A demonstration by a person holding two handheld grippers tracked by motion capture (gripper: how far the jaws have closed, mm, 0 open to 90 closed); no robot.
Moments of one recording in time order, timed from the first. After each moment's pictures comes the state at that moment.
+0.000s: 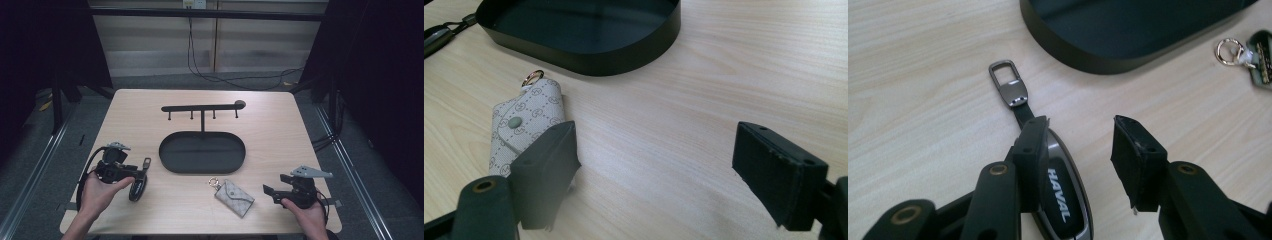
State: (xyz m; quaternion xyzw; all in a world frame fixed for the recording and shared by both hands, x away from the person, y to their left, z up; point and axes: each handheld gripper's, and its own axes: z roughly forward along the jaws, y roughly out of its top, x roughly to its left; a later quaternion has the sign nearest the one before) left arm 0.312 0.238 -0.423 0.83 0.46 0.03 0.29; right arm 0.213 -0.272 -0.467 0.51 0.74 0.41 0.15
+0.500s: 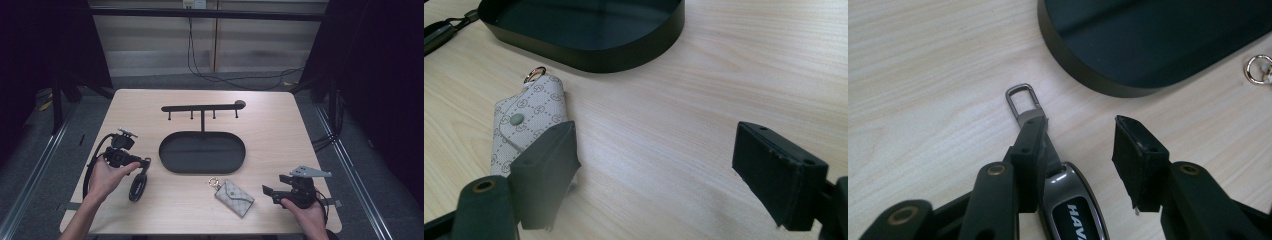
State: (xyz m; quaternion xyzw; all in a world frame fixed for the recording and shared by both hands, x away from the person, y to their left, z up) left arm 0.355 0.228 -0.422 0.85 0.47 0.01 0.25; right arm 0.214 -0.271 -0.468 0.51 0.74 0.41 0.14
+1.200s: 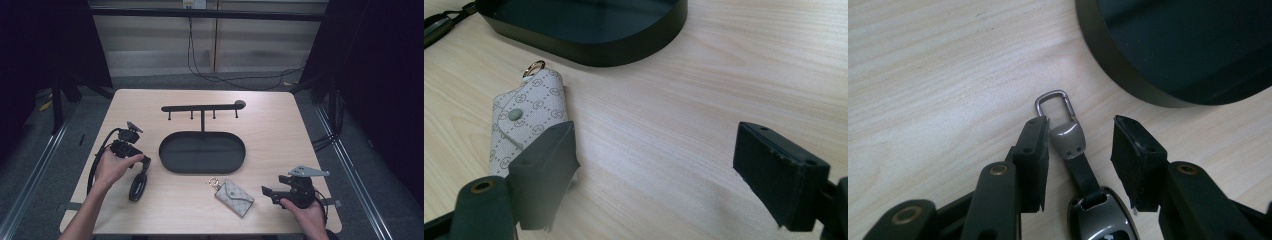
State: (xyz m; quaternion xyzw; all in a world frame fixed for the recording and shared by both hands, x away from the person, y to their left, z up) left arm 0.391 0.223 -0.444 0.85 0.49 -0.02 0.19; right arm 0.216 -0.270 -0.470 0.51 0.75 0.40 0.13
